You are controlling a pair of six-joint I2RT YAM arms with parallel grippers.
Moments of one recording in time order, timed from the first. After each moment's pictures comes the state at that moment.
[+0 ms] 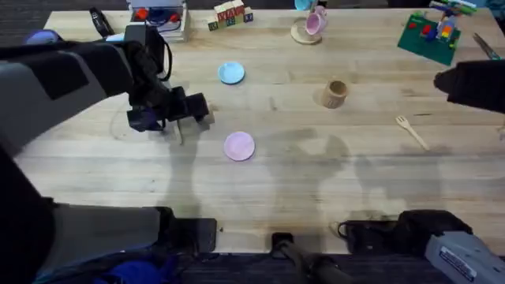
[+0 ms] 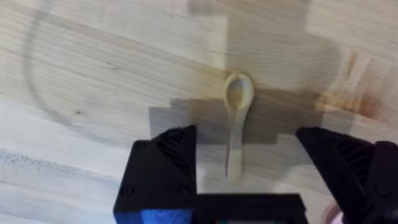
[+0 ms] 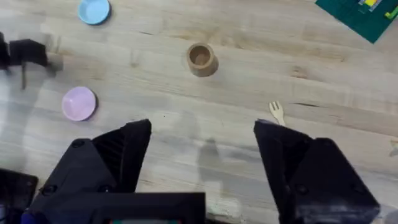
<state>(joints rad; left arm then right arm) 0.04 1.54 0.87 -0.73 -0.05 -0.29 0.00 0.86 1.47 -1.41 -0.15 -0.06</state>
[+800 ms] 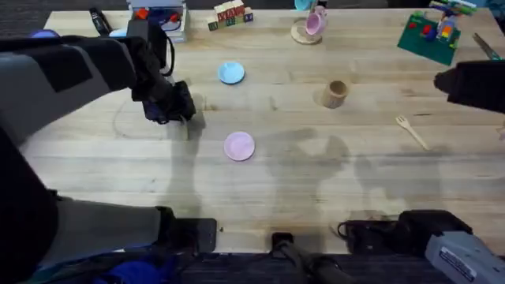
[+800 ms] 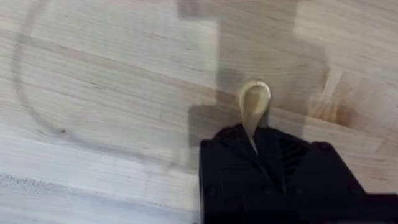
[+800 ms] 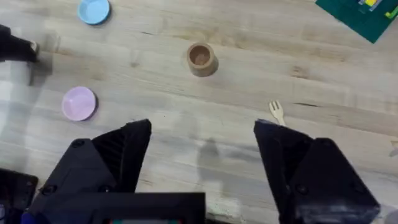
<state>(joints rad) 0.03 1.57 0.90 -0.70 -0.01 -0.30 0.00 0.86 1.47 -1.41 -0.15 -0.06</state>
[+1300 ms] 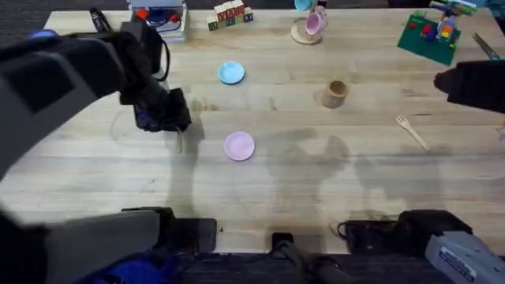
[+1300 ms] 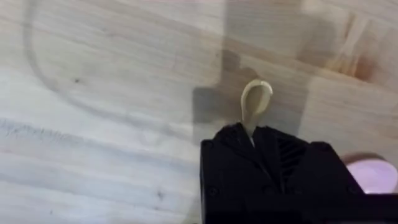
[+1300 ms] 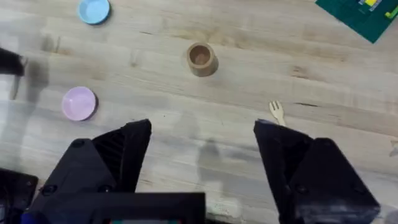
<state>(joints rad) 0.03 1.45 0.91 -0.90 -0.02 -0.30 0.00 0.86 1.47 -1.41 -0.15 -0.06</state>
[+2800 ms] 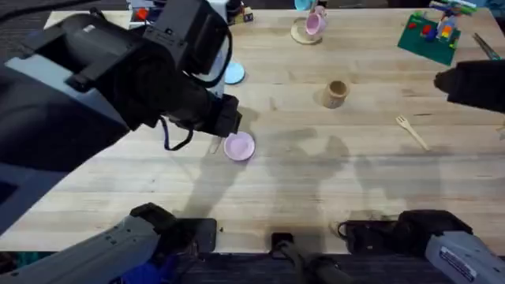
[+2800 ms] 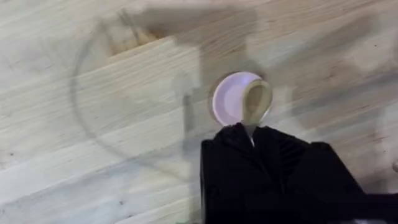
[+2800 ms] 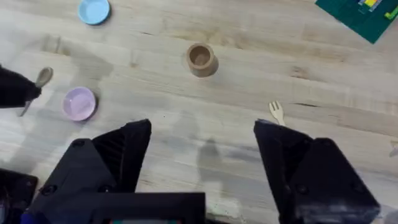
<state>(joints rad) -0.49 1.16 1.00 -1.05 0.03 -0.21 0.00 0.86 1.47 -1.41 -0.15 -0.06</state>
